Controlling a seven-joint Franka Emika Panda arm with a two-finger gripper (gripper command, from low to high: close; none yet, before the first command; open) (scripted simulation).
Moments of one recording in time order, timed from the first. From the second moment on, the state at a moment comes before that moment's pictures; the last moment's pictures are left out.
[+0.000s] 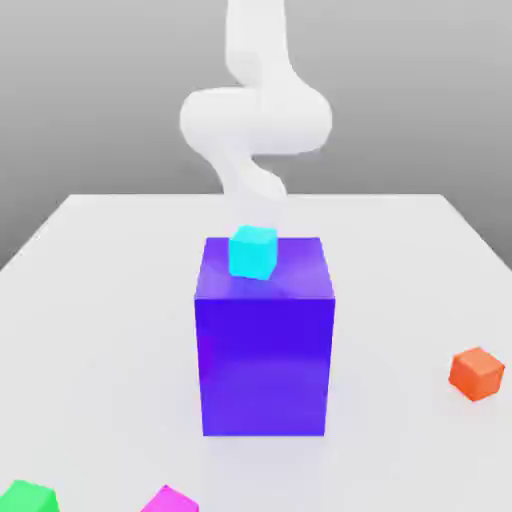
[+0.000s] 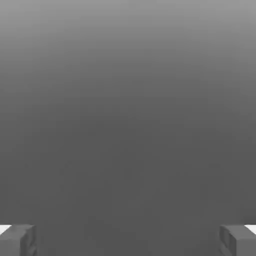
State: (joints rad) arm -0.02 -0.71 0.00 -2.30 0.00 2.33 0.83
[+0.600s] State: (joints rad) arm -0.10 -0.05 -0.01 -2.29 0.00 2.52 1.04
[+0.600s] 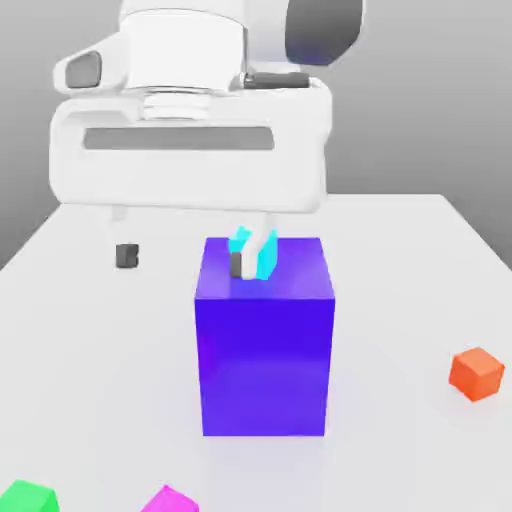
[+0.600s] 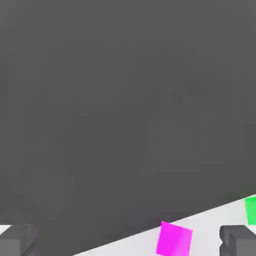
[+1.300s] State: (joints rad) arm -0.14 0.52 -0.03 -2.25 0.04 2.77 1.14
